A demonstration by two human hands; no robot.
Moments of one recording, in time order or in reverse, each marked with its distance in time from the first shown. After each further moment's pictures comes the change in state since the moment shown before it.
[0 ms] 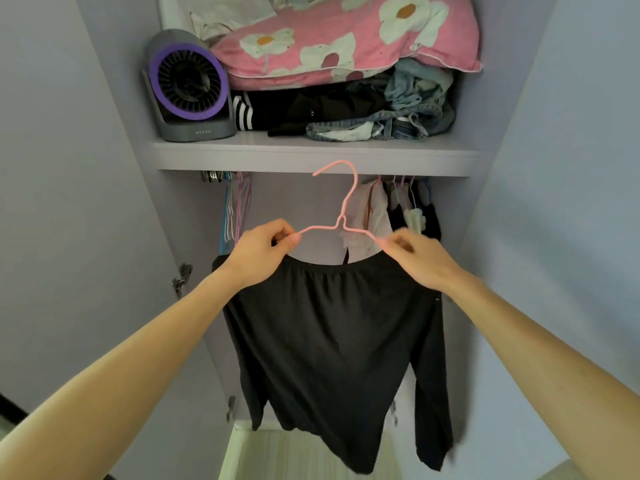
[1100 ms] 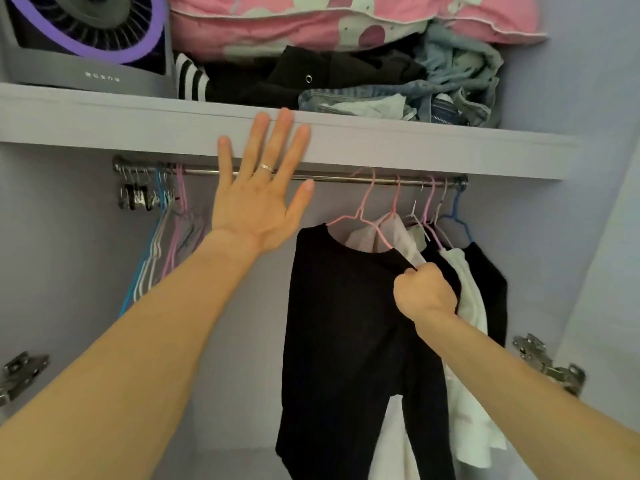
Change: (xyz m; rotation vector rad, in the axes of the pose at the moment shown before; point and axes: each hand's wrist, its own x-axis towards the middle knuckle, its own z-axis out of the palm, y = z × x) left_hand 0.254 -0.122 0.078 0.748 0.707 0.485; right_hand 0.230 0.081 0.145 0.104 0.609 0.461
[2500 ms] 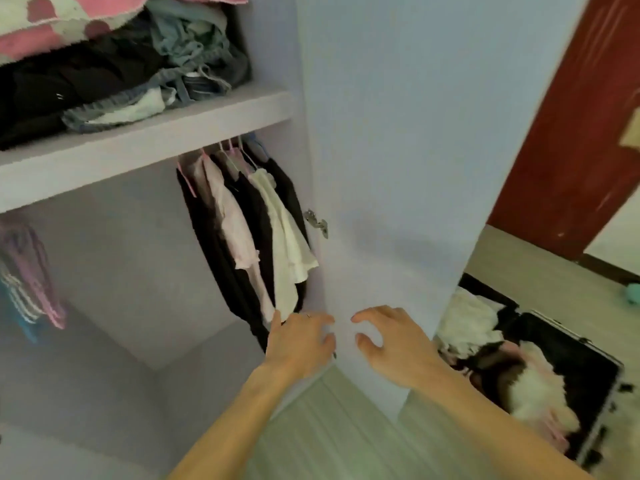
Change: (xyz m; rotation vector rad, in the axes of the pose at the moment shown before) left_hand -0.161 0.245 -0.233 -0.596 -1.269 0.362; right_hand -0.305 0.126 -0.270 -0.288 -0.279 -0.027
